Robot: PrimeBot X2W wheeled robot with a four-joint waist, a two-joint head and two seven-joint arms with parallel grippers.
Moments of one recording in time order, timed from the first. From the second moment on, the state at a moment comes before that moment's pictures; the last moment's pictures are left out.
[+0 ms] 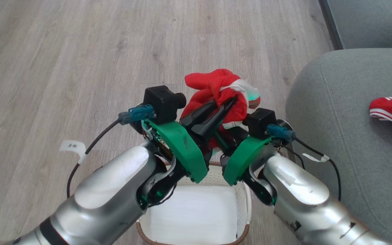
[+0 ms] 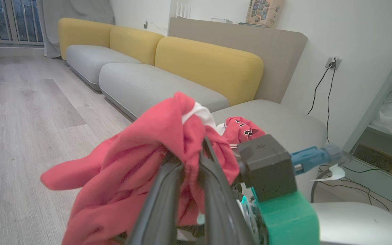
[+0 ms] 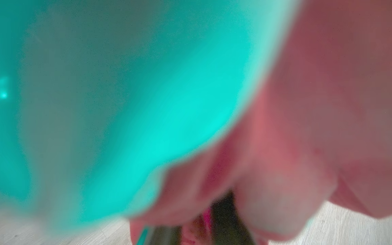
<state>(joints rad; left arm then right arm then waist) -0.67 0.27 -0.97 0.10 -0.88 0.03 -0.04 -0.60 -0.07 0.75 0.65 0.57 0.13 -0.25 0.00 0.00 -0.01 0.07</state>
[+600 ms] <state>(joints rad) -0.67 0.31 -0.94 0.14 -0.88 0.04 -0.06 -0.49 -0.08 0.56 0.51 0.50 0.13 -0.25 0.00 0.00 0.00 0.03</state>
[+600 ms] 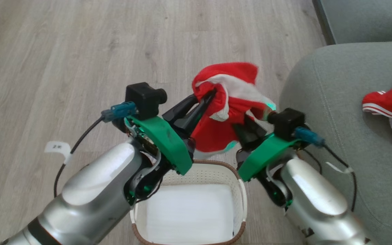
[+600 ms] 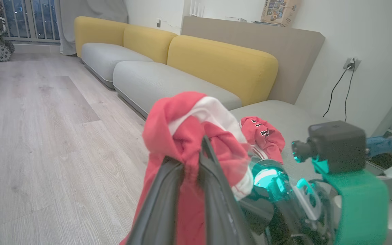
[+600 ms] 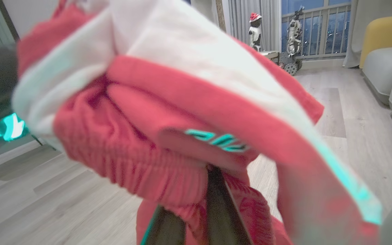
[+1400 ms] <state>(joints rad) -0.62 0.34 -0.97 0.10 -0.84 0.07 -0.09 -0.37 -0.18 0.28 0.26 0.36 0.13 -0.25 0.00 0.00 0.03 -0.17</state>
